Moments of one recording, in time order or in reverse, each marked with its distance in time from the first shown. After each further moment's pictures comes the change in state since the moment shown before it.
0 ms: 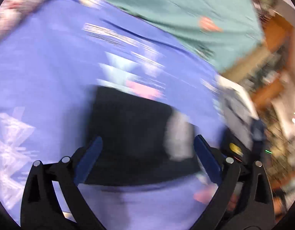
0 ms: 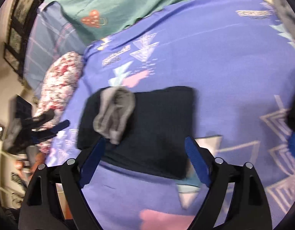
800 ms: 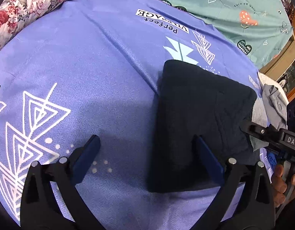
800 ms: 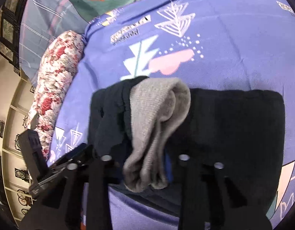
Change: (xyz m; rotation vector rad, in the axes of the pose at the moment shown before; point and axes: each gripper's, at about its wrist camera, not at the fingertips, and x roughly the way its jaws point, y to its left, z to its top) left arm 0.042 0.059 -0.032 0.001 0.013 0.187; right arm 0.107 0.059 0.025 -0.006 0.117 -0.032
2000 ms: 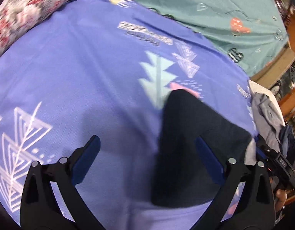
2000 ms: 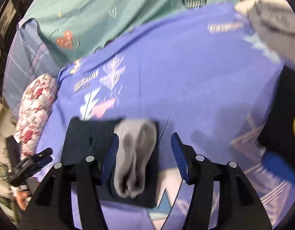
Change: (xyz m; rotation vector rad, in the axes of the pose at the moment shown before) left arm -0.006 -0.061 0.035 0.011 -0.022 -0.055; right arm -0.121 -0.090 -0.019 0.062 -0.316 -0.238
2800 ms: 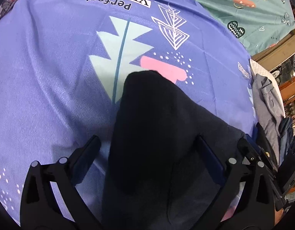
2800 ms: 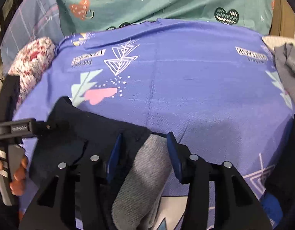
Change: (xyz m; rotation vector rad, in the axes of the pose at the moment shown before) left arm 0.086 -0.040 0.015 -0.011 0.241 -0.037; right arm 0.056 0.034 0.006 -0.250 0.060 -0.060
